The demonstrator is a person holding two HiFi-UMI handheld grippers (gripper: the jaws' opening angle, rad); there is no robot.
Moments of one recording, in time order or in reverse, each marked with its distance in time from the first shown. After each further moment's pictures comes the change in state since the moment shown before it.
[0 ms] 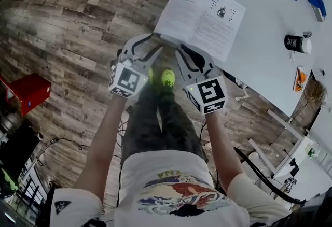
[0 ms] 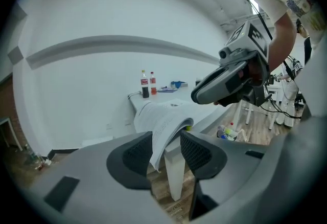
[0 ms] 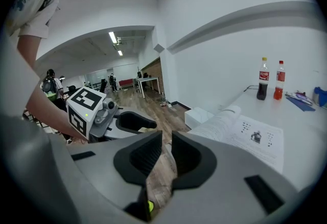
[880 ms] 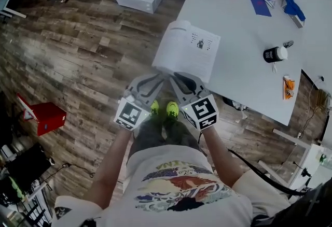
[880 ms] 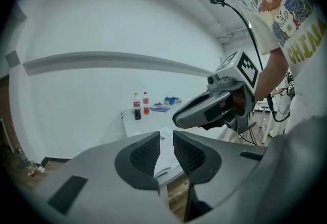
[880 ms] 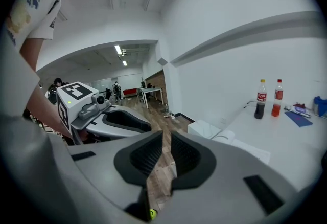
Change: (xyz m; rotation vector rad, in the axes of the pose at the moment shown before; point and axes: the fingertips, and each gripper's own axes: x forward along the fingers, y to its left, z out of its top) left arm -0.067 -0.046 0.158 -0.013 -0.107 -0.056; right arm -0.088 0.016 0.096 -0.008 -0.112 0.043
